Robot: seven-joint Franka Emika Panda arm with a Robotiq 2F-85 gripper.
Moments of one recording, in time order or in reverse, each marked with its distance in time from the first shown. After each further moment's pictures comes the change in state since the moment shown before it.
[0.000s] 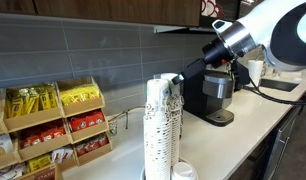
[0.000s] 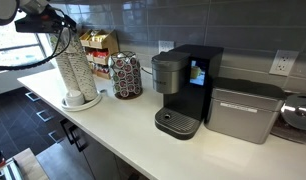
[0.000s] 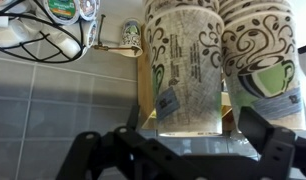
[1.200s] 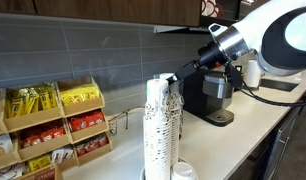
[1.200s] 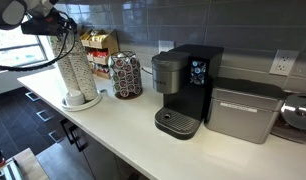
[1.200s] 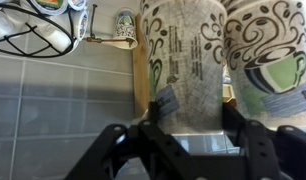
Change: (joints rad) arm 0.098 0.035 -0.080 0.000 0.013 0.087 -0.022
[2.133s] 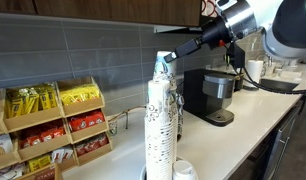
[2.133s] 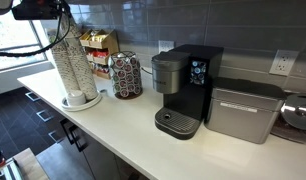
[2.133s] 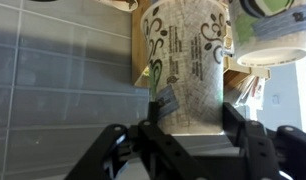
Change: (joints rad) arm -0.018 -0.020 0.048 0.086 -0.022 0.010 -0.003
